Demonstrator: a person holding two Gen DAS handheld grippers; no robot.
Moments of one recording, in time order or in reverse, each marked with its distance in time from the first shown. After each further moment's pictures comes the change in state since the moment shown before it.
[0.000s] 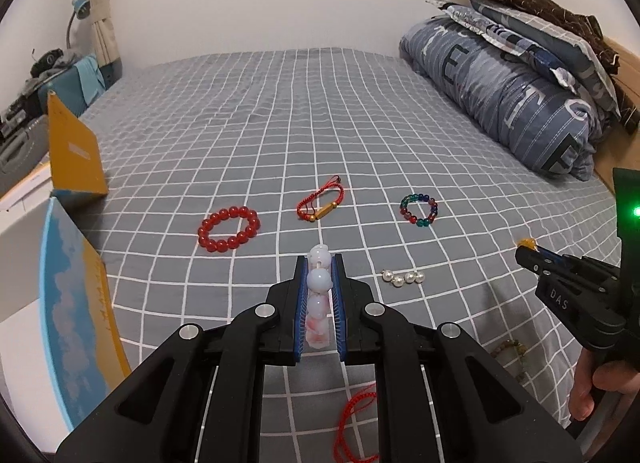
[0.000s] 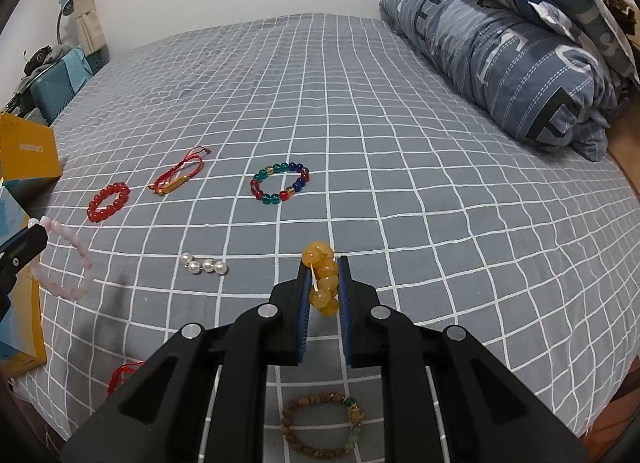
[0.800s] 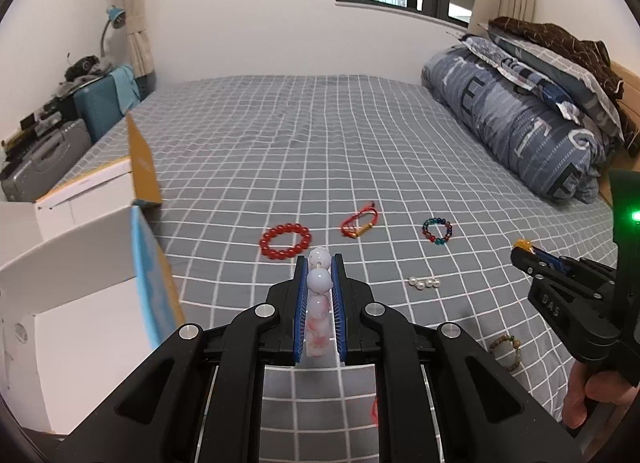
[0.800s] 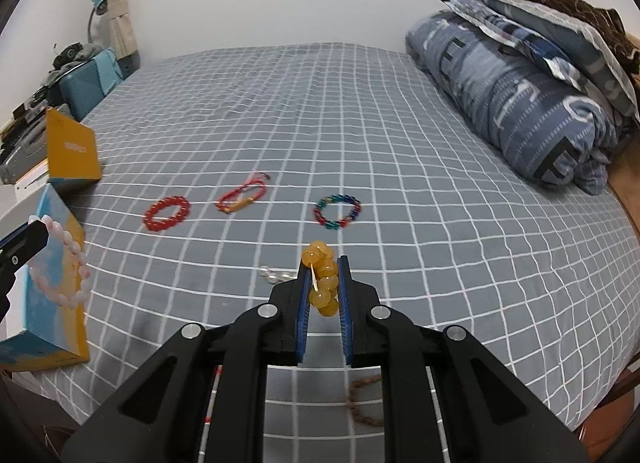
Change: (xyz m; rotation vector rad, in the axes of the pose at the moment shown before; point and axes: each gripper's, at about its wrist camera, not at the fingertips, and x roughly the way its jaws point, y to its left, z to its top) left arm -0.079 0.043 0.002 -0.046 -0.068 0.068; right arm -0.067 0.065 0.009 -0.065 -0.076 0.041
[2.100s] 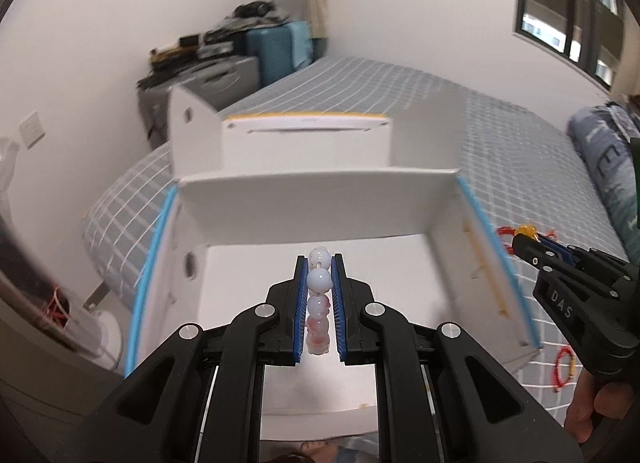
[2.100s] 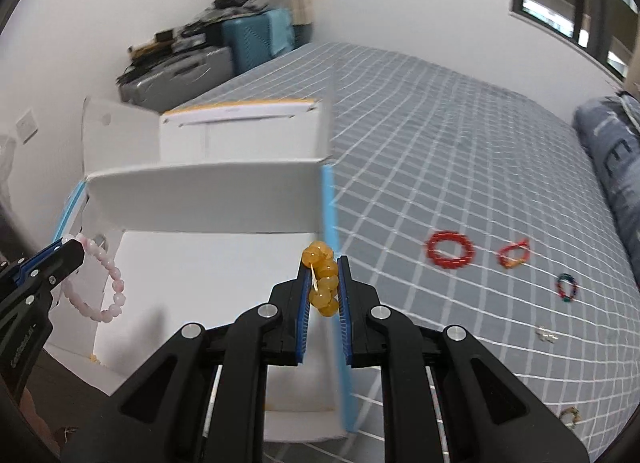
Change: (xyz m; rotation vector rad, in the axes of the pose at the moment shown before) left arm -0.094 0.260 -0.063 -0.316 0.053 0.377; right arm -0.034 0.329 0.000 -0.347 0.010 0.360
